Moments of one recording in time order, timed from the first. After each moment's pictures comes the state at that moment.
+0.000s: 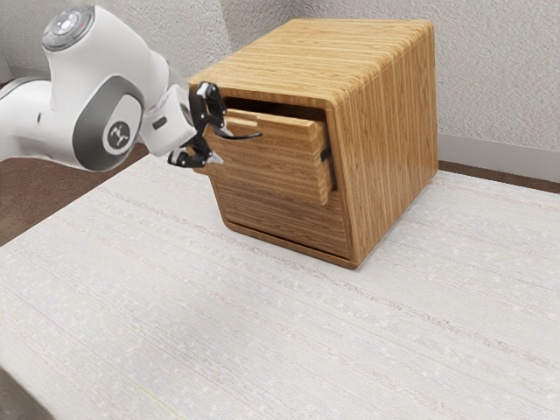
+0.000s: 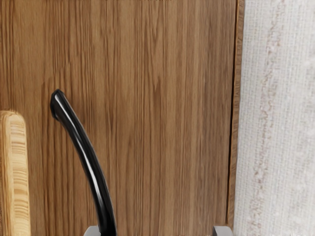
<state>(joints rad) 0.39 -0.02 -0.22 -1.72 0.07 2.36 1.61</state>
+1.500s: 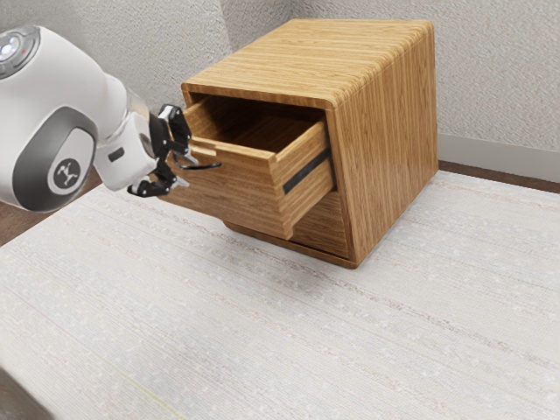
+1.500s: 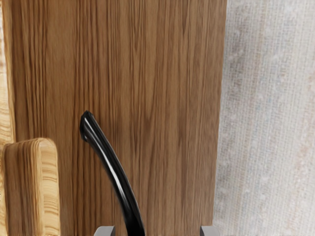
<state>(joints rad) 0.42 -0.31 -0.23 -2.01 0.06 2.36 1.59</state>
